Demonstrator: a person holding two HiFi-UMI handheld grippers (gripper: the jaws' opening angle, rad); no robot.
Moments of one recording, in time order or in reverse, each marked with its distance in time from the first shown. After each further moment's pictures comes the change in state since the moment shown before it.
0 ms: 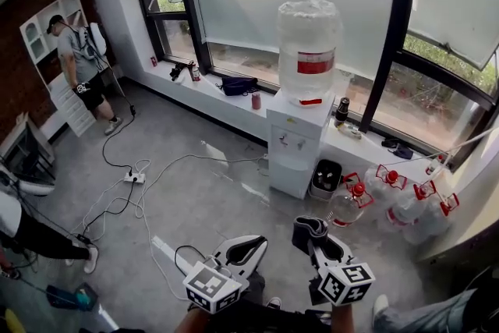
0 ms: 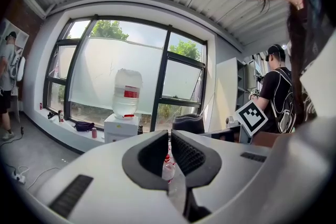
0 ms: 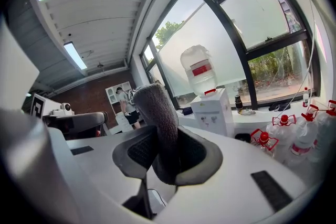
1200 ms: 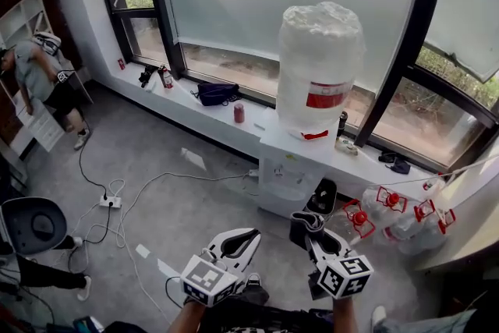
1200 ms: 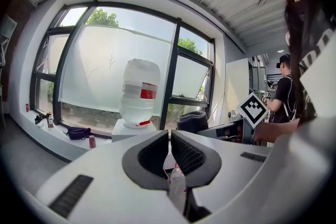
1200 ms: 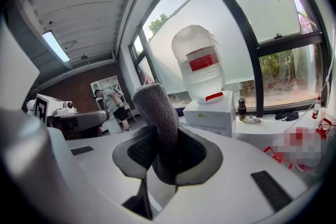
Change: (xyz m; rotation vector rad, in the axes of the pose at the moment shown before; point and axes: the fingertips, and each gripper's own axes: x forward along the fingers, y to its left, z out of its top) left arm 0.157 0.254 0.042 0.019 0.028 -0.088; right arm 0.256 -0.060 0.099 -0.019 0.051 -0.101
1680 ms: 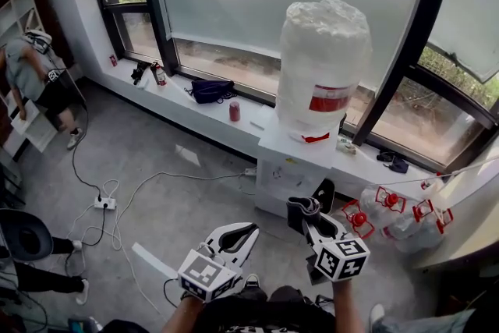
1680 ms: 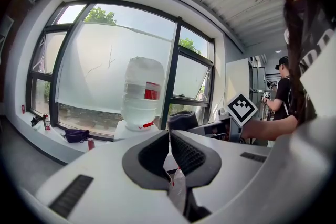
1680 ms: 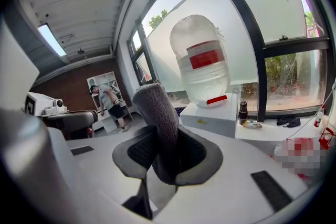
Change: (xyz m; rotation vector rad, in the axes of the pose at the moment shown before) left arm 0.021 0.049 0.007 0.005 0.005 -0.027; right arm 0.073 -0.014 0.030 -0.034 0.019 -0.026
